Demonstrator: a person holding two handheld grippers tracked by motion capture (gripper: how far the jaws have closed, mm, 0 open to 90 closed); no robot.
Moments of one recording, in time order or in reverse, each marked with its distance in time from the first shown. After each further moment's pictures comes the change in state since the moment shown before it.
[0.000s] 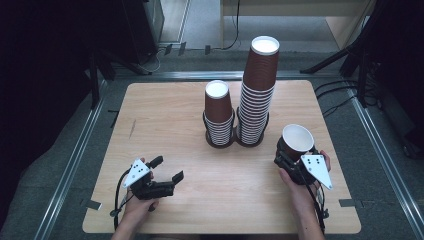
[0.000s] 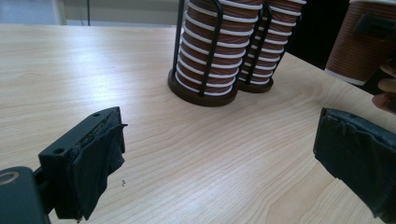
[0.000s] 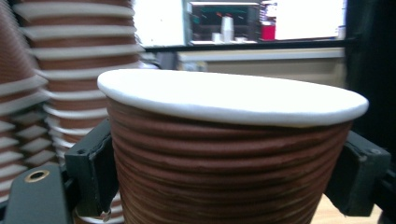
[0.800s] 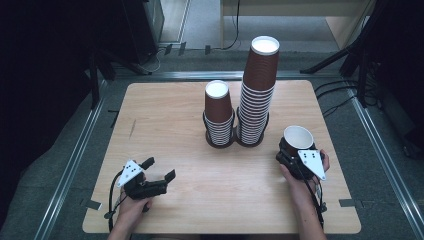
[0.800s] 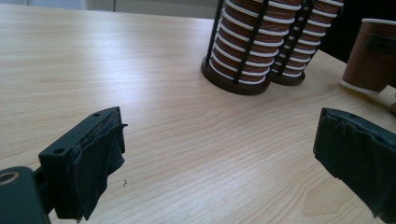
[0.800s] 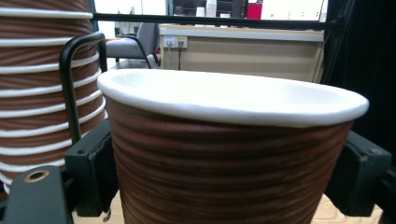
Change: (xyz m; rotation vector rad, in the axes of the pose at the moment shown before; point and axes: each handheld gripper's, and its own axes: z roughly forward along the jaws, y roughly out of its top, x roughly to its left) left arm 0.020 -0.011 -0.009 0.016 0.086 -0.040; right arm -0.014 -0.030 0.025 0.084 -0.071 -0.059
